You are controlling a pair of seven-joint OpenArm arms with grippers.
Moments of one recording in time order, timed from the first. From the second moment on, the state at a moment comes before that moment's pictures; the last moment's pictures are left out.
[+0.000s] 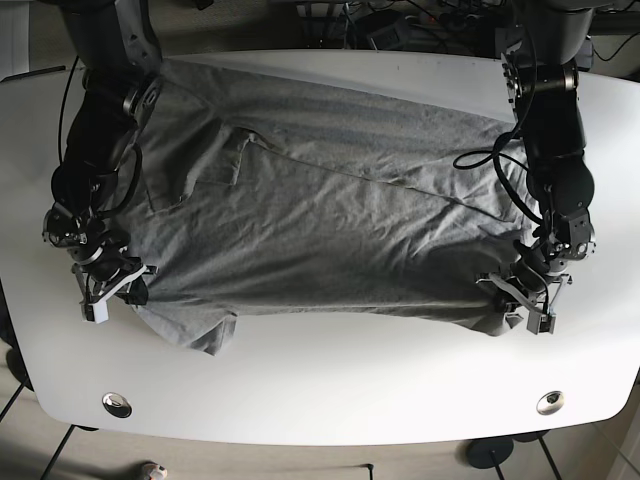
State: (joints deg) left arm -21.8 -18.1 -11.2 62.7 -16.8 -21.5 32.0; right arm 26.5 14.0 30.3 53.1 5.1 38.0 -27.9
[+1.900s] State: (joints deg) left arm 8.9 -11.3 -23.9 92.8 -16.3 -26.2 47.1; right arm 12.9 12.0 29.2 66.3 15.8 38.0 -44.1
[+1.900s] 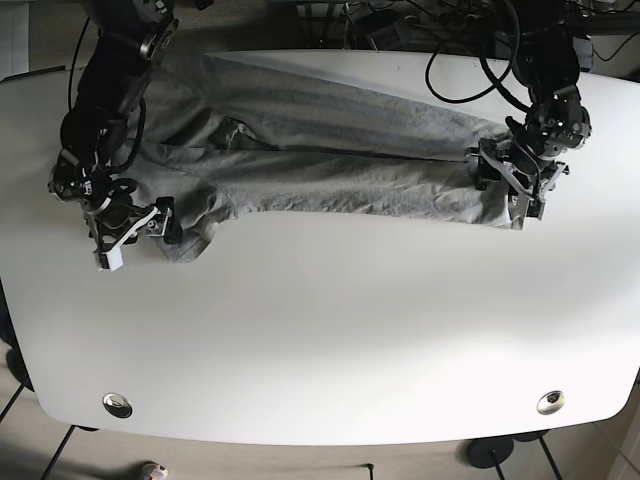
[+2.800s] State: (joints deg) left arm 8.5 -12.0 -24.9 87.0 -17.5 -26.2 44.7; right arm -8.9 4.8 41.4 113.2 30.0 38.0 -65.9
